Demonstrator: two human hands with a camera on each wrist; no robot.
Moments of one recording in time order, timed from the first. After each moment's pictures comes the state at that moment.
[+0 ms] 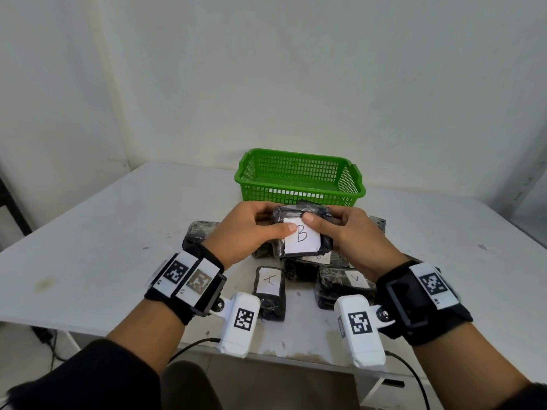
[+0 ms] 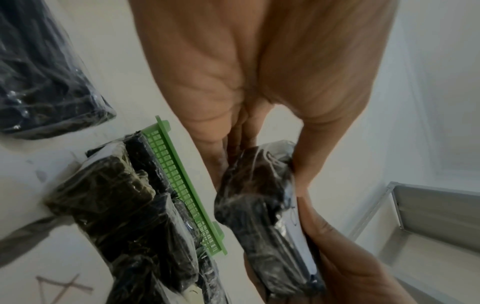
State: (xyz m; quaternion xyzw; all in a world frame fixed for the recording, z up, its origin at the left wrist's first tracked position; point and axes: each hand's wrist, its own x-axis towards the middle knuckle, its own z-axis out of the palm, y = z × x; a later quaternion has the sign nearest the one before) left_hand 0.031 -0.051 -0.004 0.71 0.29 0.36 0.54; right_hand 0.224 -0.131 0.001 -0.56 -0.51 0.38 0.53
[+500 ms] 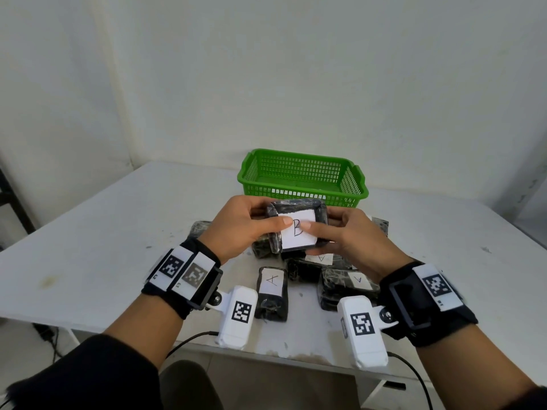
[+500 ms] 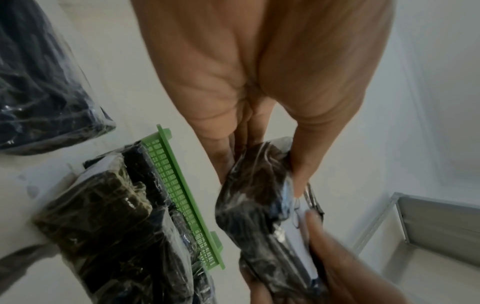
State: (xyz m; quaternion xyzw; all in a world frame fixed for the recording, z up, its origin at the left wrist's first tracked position) left_hand 0.022 -0.046 0.001 0.70 0.28 0.38 0.54; right_hand 0.223 -0.129 0.004 -0.54 -0.52 0.43 0.51
